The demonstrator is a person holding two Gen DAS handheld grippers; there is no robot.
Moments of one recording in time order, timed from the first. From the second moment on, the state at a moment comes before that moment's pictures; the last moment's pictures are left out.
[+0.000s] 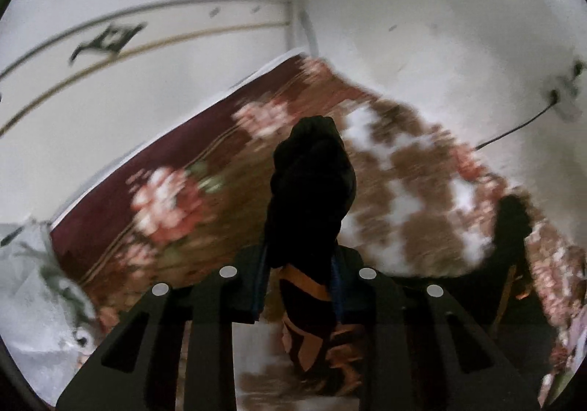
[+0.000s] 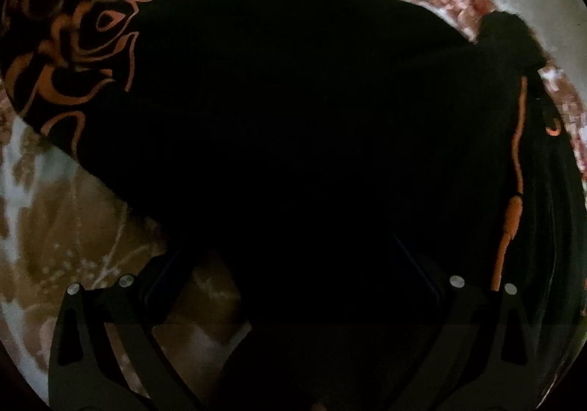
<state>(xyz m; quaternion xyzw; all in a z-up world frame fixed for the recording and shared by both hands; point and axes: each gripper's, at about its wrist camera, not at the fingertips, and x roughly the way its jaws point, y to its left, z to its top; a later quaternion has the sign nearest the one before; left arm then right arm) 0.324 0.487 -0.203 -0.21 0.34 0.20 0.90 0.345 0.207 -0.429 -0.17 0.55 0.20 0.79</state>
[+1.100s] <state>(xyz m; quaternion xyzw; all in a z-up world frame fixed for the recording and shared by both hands) 0.472 -0.017 -0.138 -0.05 0.34 -0.10 0.93 0.330 0.124 -0.419 -0.17 0.55 0.24 0.78</state>
